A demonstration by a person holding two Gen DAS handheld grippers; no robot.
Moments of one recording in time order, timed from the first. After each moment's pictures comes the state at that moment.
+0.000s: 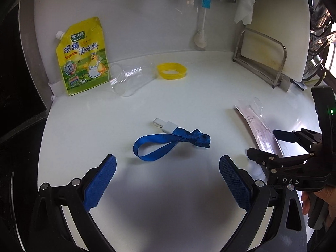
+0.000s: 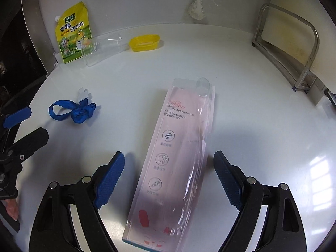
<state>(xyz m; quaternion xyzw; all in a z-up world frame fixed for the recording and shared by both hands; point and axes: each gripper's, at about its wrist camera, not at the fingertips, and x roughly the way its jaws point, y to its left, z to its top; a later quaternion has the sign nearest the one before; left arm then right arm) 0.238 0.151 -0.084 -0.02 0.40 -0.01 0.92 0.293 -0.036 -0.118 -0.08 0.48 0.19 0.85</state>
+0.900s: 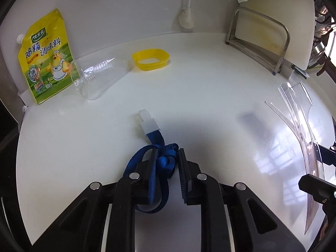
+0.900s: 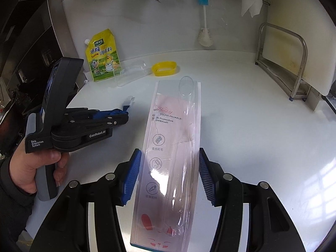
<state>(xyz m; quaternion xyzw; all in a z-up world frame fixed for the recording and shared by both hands) 0.300 0.126 -0.108 0.00 0.44 -0.05 0.90 0.244 -0.070 -0.072 -0.03 0.42 0.27 0.87</state>
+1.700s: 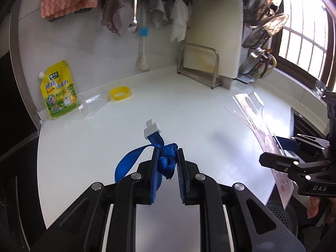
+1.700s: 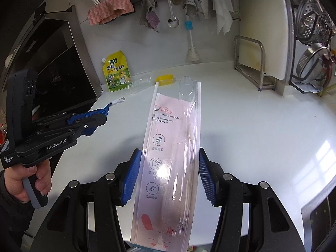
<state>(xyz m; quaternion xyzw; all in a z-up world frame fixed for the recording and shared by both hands) 0.121 0.059 -0.014 0.02 0.34 -0.12 0.93 0.117 -0.153 -0.024 0.02 0.37 0.26 0.89</state>
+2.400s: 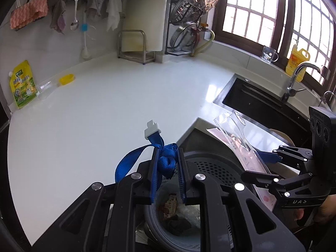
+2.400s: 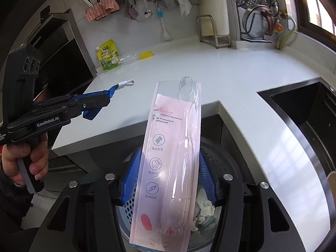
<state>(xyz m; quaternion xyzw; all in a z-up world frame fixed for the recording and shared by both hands) -0.021 -0.044 -0.043 0.04 0.36 -0.24 0.90 -0.075 -0.254 -0.072 0.07 0.41 0.20 0.89</state>
